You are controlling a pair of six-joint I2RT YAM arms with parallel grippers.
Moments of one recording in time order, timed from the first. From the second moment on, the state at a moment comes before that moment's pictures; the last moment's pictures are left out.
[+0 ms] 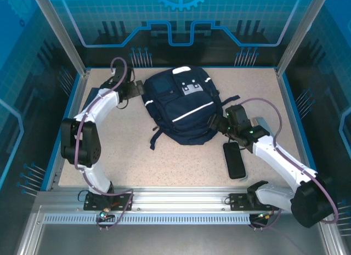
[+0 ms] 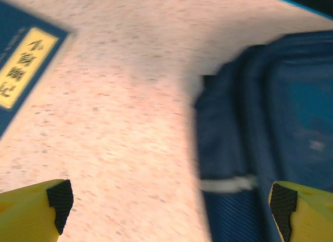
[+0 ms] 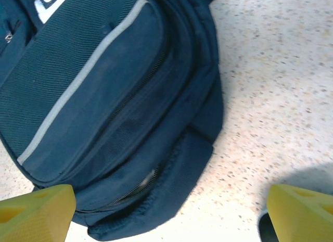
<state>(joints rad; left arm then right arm) -0.09 1.80 1.45 -0.56 -0.17 -0.49 0.42 1.15 0.80 -0.48 0.09 0.78</state>
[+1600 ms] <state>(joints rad) 0.10 1.95 1.34 -0.63 0.21 -0.67 0.47 1.20 0.89 -0.46 0.02 0.84</state>
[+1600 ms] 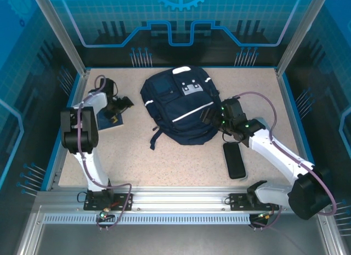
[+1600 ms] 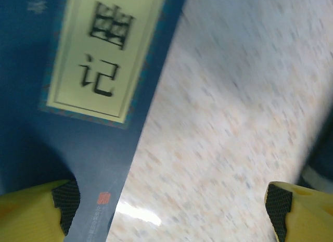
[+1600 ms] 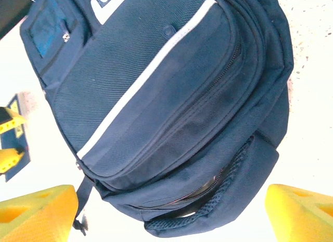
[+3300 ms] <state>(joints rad) 0.08 1.44 0.82 -0.62 0.16 -0.76 0.93 2.22 1.79 -0.57 -0.09 0.73</state>
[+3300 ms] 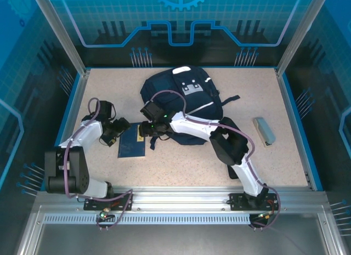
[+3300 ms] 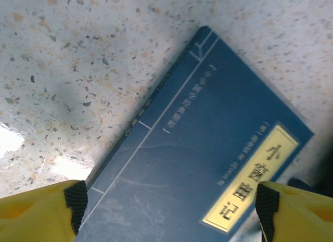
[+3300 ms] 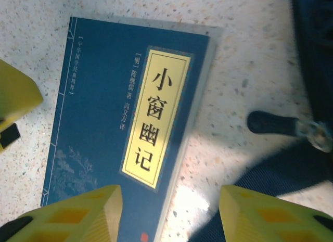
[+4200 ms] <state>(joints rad) 0.09 1.49 0.72 -0.55 0.19 -0.76 0.92 2.45 2.08 -0.78 -0.17 0.72</state>
